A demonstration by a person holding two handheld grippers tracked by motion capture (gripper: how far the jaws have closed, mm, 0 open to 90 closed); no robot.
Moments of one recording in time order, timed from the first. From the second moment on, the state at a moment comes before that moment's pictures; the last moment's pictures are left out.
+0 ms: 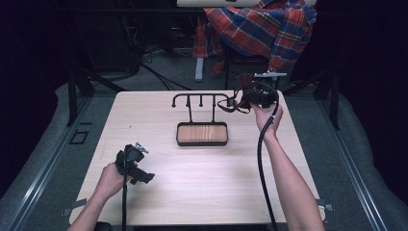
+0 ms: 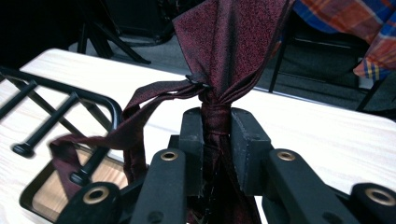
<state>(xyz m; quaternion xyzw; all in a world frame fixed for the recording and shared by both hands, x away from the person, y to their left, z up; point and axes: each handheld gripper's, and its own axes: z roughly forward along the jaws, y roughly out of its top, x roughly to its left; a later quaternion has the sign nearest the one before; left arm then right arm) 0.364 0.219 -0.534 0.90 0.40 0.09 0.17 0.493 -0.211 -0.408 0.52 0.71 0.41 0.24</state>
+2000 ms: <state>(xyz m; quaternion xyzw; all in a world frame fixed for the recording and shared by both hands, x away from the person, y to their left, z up) 0.364 0.217 -0.535 0.90 0.40 0.09 0.17 0.514 -0.214 -0.441 0.58 0.67 0.43 0.15</state>
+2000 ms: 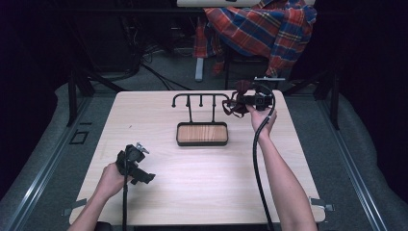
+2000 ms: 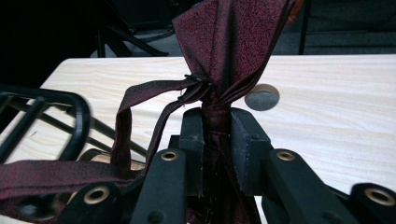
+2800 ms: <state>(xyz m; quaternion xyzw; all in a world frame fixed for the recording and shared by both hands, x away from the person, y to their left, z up) 0.364 0.216 -0.534 0.90 0.39 0.09 0.17 0.517 -0.191 -0.481 0.59 0.72 0.35 0.15</state>
